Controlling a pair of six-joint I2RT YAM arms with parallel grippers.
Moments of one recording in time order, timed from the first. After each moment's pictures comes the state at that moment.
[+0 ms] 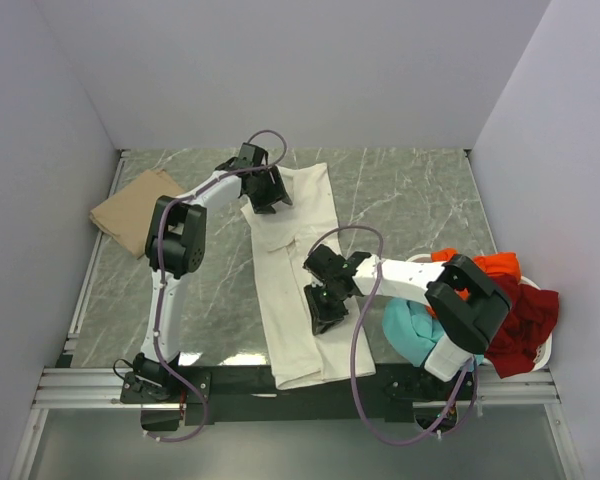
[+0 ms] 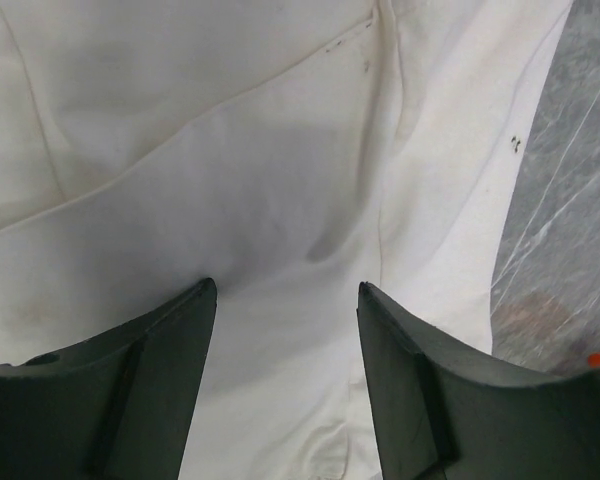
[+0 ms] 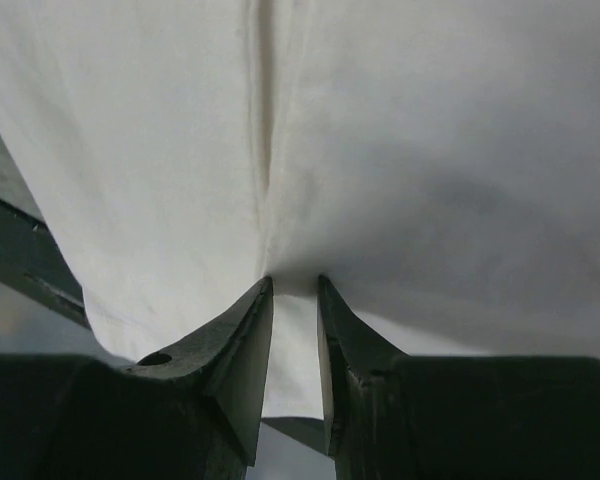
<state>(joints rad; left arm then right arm) -0.35 2.32 1.85 -0.48 0.25 -0.69 0.85 1.63 0.89 -0.56 -0.27 0.57</state>
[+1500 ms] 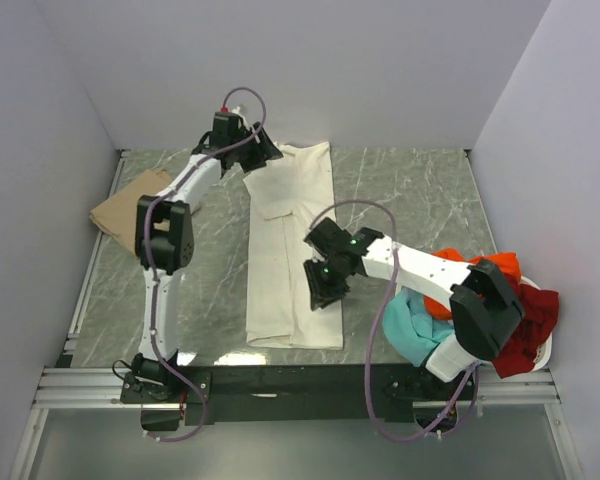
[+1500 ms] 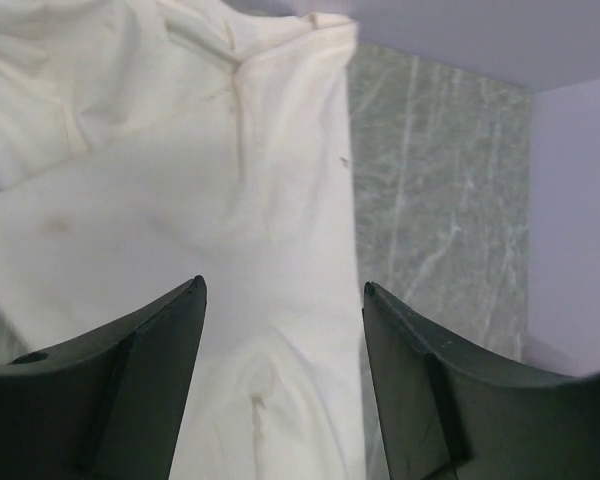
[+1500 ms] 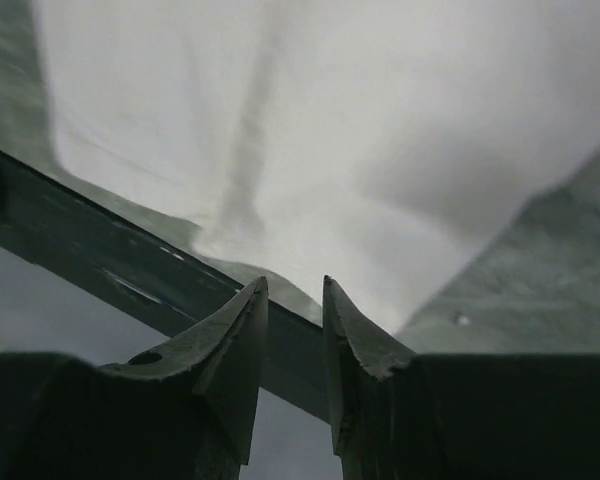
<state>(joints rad) -0.24 2.37 2.07 -0.27 0.35 -0.67 0.80 1.59 1.13 -0.76 -0.24 0.52</state>
